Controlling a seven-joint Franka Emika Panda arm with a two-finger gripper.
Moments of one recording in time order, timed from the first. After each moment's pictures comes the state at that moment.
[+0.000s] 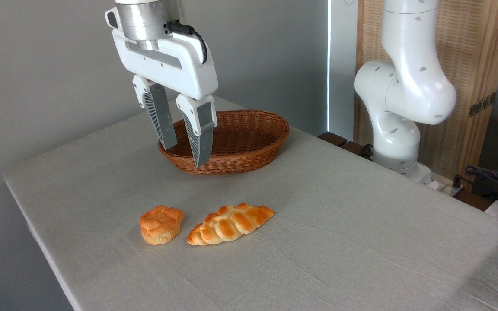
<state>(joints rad) -0.12 0.02 0.04 -1.58 -0.04 1.61 0.62</state>
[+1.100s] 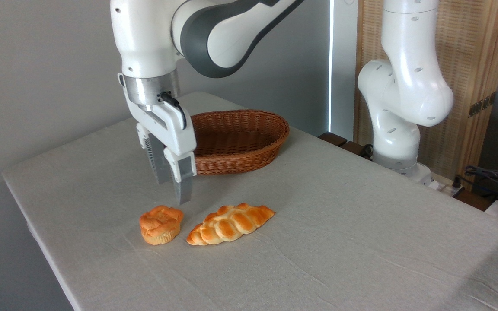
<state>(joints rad) -0.26 0.01 0.03 -1.93 -0.03 2.02 0.63</state>
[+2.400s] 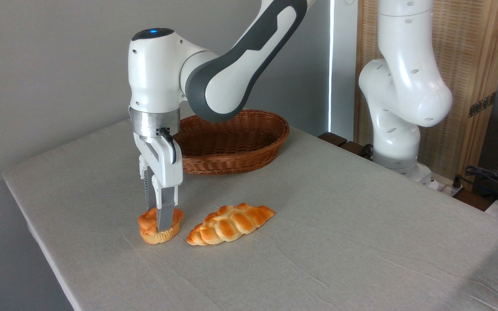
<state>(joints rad) -0.30 0.08 0.03 -2.08 0.05 2.40 0.66</state>
